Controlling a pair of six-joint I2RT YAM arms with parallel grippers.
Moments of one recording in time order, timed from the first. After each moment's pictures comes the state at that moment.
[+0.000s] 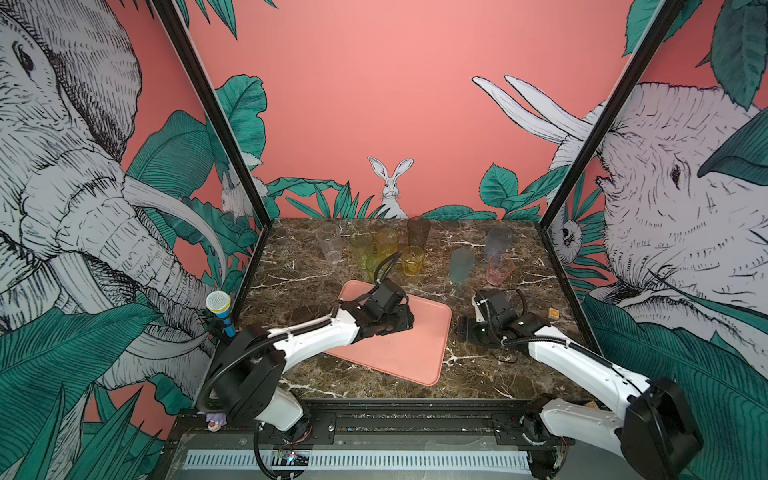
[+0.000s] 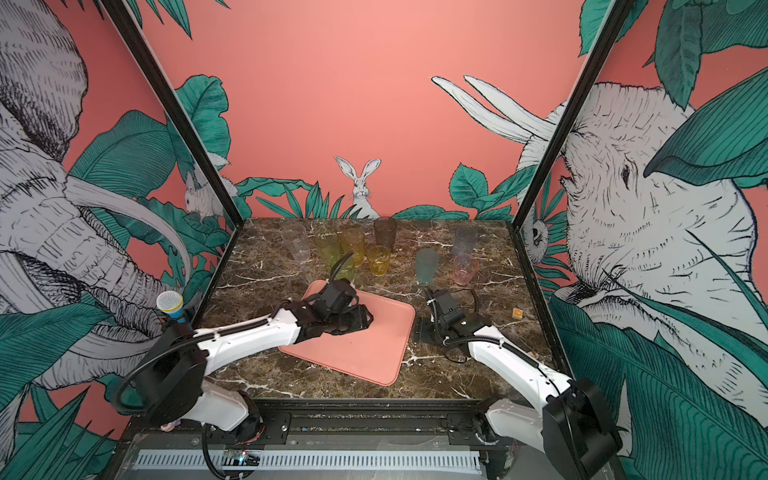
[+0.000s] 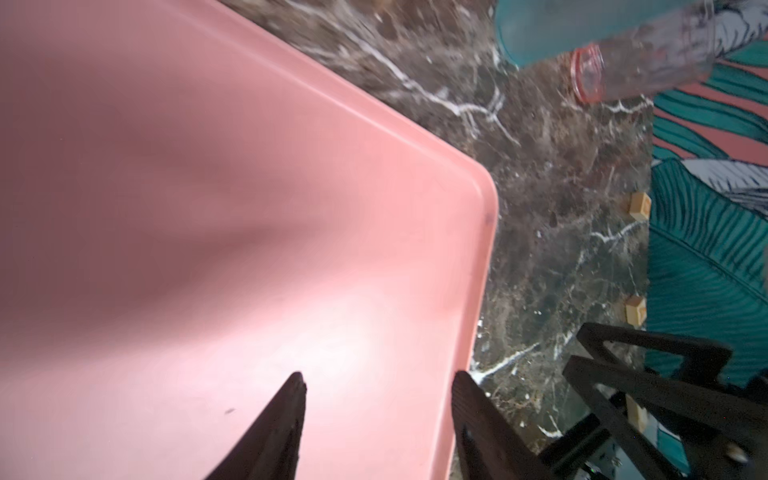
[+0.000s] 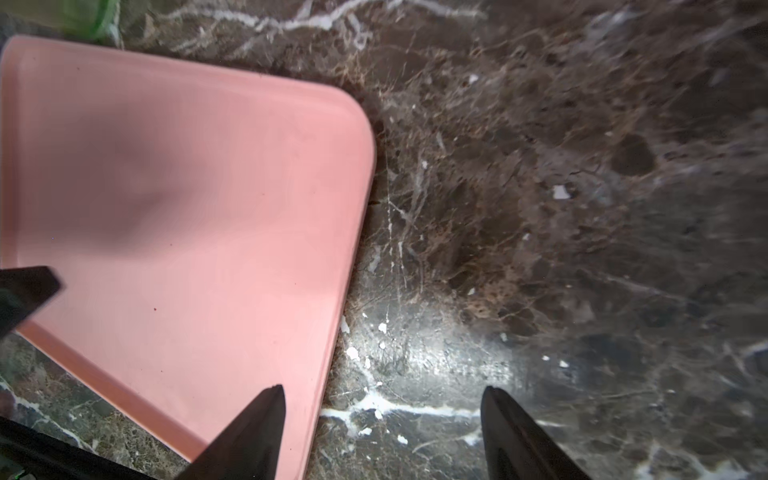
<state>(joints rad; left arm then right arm) -0.82 1.40 0.86 -0.35 0.02 -0.89 0.58 1.20 0.68 -0.57 -0.08 0.64</state>
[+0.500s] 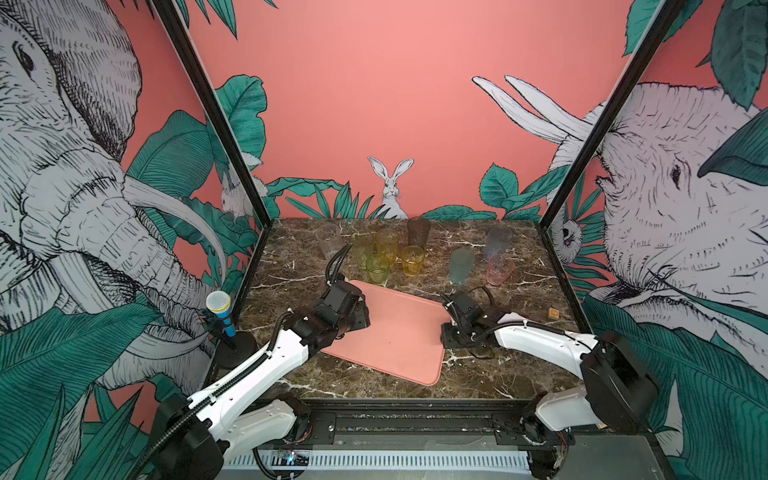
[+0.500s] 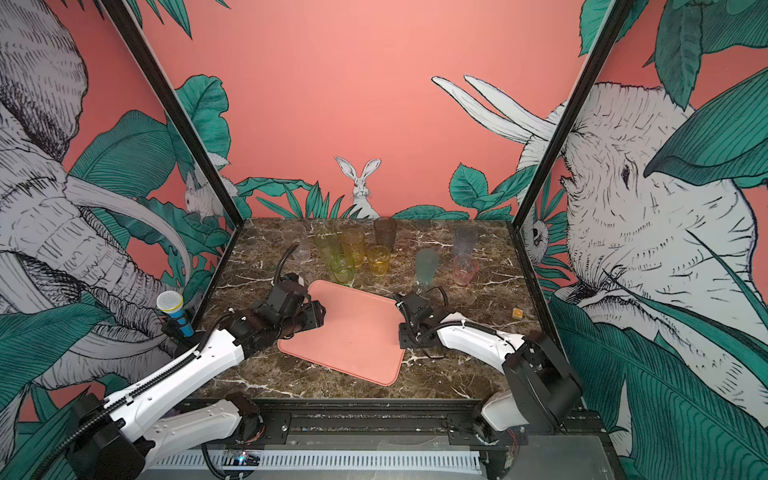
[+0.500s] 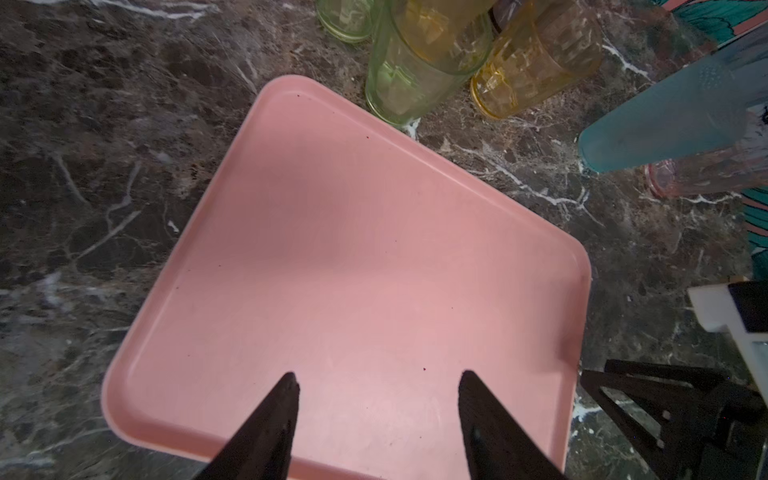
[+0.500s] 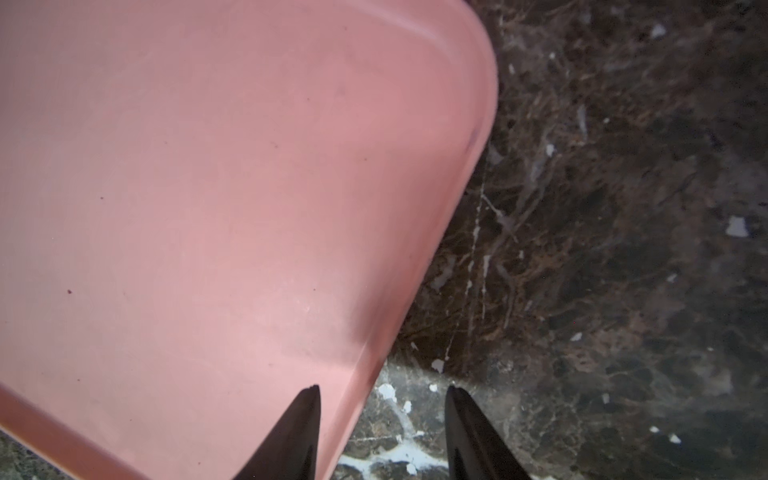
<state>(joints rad) -0.67 1.04 0.80 -0.64 -0.18 -0.74 0.73 1.45 0.78 -0.55 0.03 0.61</state>
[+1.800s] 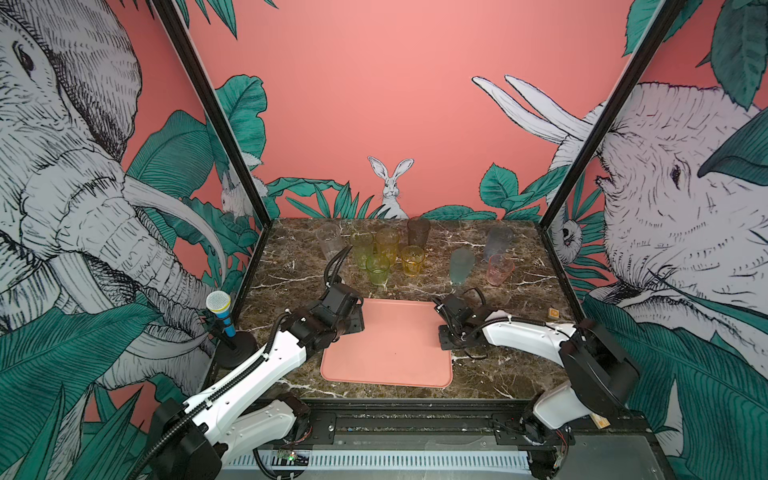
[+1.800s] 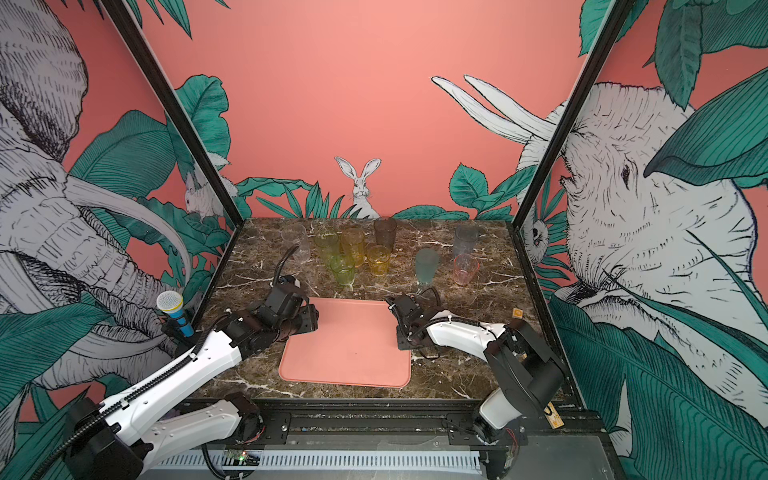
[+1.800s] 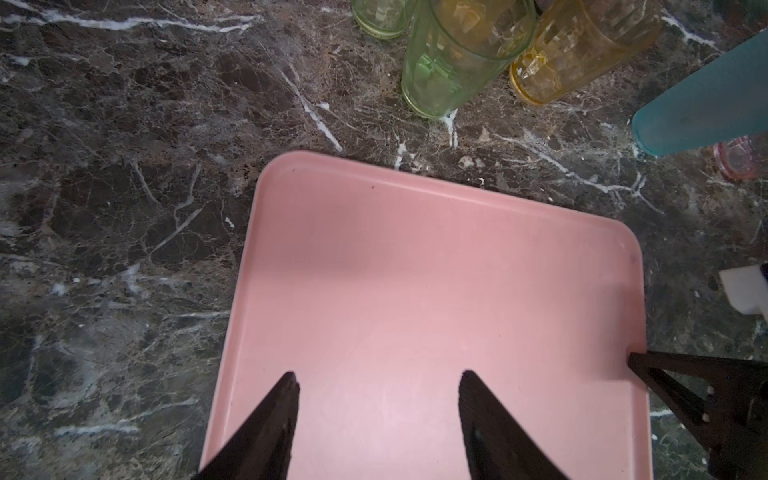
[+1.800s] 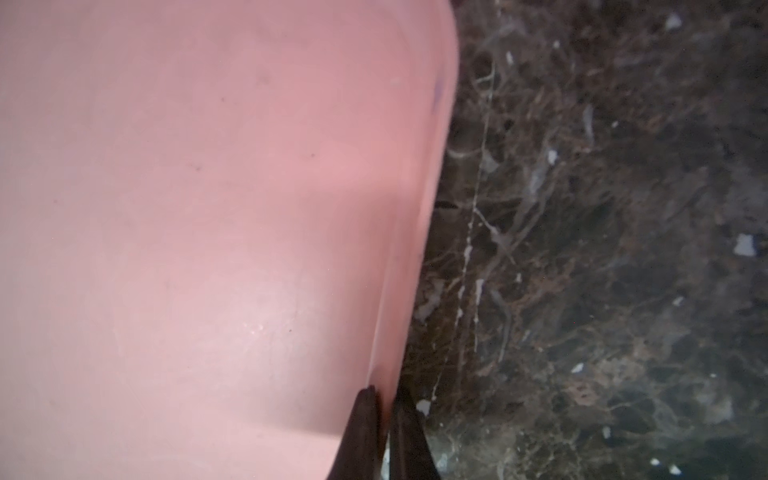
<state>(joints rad) -0.67 1.03 0.80 -0.70 -0.23 -0.69 0.74 1.54 0.82 -0.55 0.11 0.59</state>
